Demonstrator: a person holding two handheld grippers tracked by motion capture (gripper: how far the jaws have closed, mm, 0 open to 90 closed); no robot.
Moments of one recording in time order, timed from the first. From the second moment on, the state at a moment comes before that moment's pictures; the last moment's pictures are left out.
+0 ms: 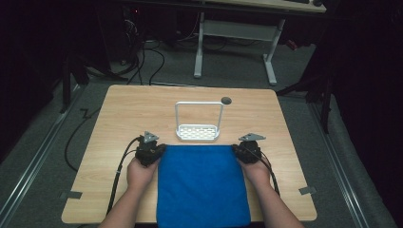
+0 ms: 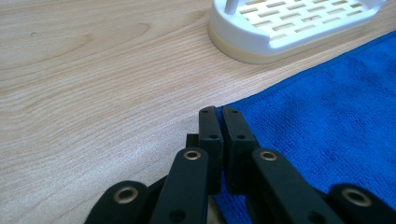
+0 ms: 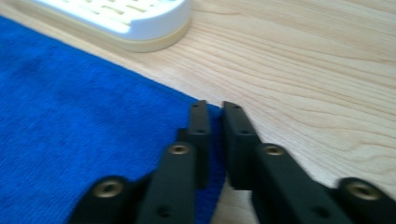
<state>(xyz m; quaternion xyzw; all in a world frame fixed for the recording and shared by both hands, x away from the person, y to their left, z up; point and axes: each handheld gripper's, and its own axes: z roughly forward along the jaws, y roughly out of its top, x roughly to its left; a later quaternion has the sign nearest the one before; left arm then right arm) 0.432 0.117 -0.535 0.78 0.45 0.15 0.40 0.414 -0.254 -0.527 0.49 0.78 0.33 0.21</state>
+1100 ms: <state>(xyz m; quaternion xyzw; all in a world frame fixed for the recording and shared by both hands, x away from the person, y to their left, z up) 0.394 0.124 -0.506 0.74 0.41 0.20 0.49 0.369 -0.266 -0.489 0.45 0.74 0.45 0.24</state>
